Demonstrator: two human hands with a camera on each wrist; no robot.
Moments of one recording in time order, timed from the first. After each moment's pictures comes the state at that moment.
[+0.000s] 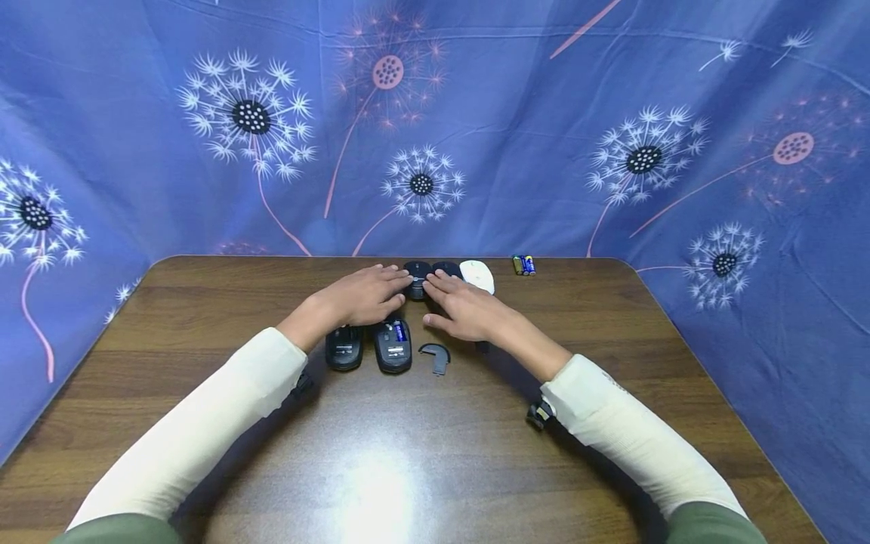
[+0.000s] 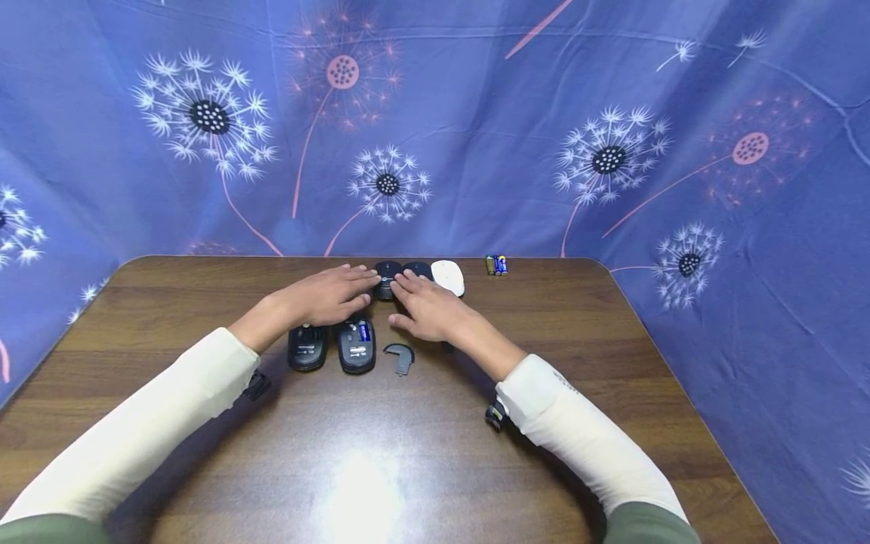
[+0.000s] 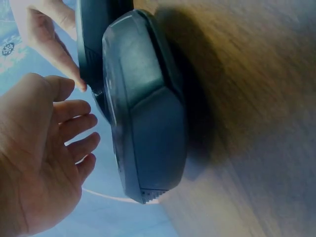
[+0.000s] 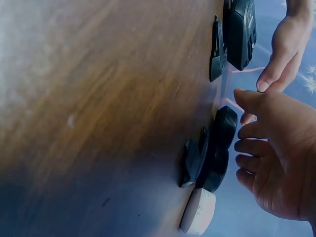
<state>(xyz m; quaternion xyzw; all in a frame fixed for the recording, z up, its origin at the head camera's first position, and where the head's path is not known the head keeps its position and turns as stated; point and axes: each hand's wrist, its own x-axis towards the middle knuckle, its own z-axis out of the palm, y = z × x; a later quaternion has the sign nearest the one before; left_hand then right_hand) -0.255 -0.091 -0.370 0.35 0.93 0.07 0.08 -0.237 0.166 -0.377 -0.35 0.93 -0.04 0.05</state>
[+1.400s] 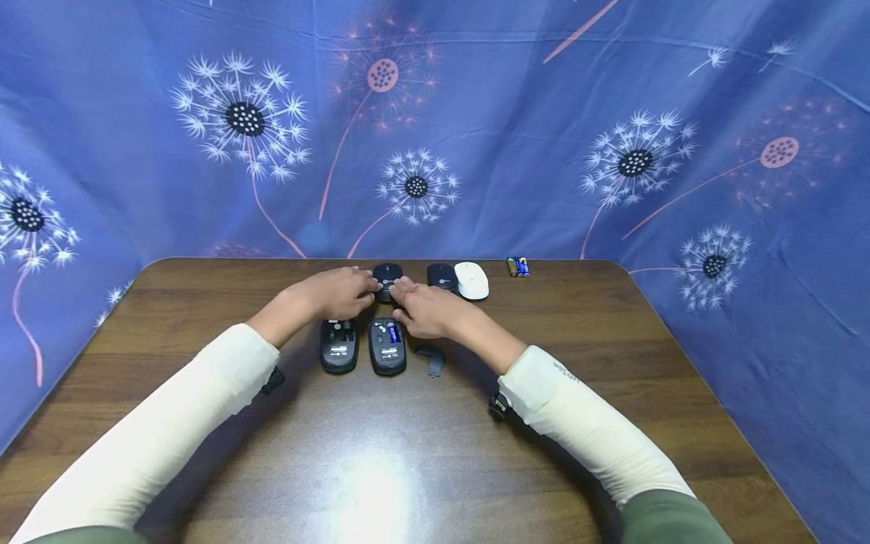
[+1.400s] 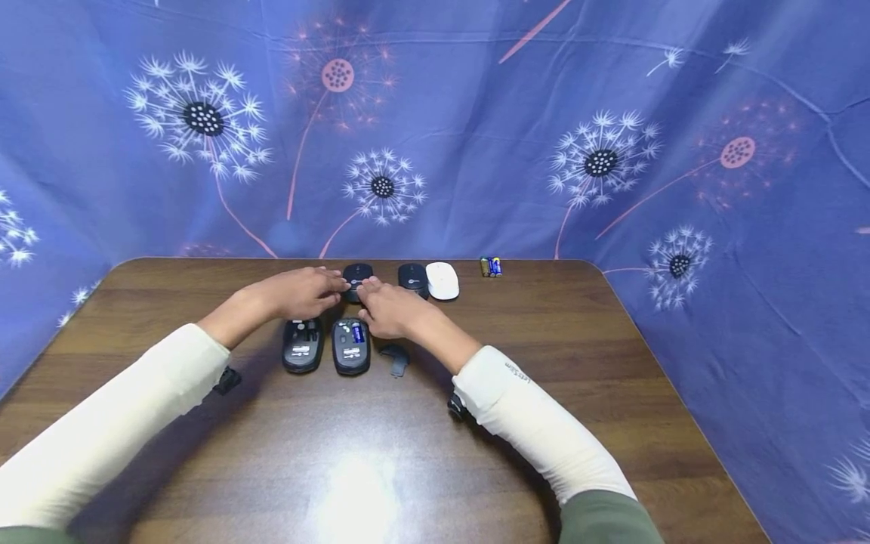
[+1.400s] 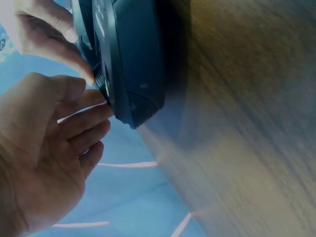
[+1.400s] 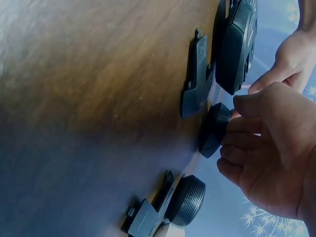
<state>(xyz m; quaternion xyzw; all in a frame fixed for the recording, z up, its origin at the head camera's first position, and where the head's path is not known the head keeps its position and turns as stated) -0.257 -0.119 -0.354 0.35 0.93 0.07 0.10 -0.244 0.109 -0.372 -0.34 0.93 -0.02 0.13</state>
